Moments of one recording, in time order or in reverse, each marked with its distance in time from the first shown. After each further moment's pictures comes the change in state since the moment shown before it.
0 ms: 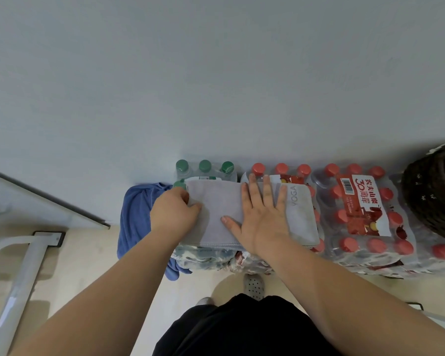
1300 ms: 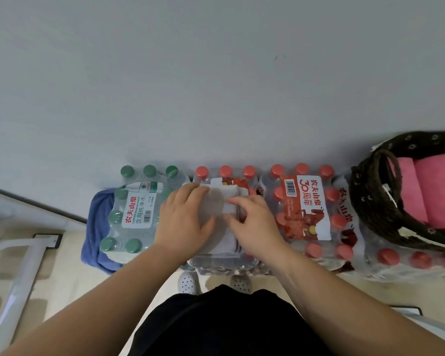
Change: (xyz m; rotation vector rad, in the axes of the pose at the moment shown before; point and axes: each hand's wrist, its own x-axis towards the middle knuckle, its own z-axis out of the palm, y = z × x) left_hand -0.066 0.122 0.090 0.259 0.157 0.569; right_hand -0.031 0.141 0.004 1.085 0.108 -0.001
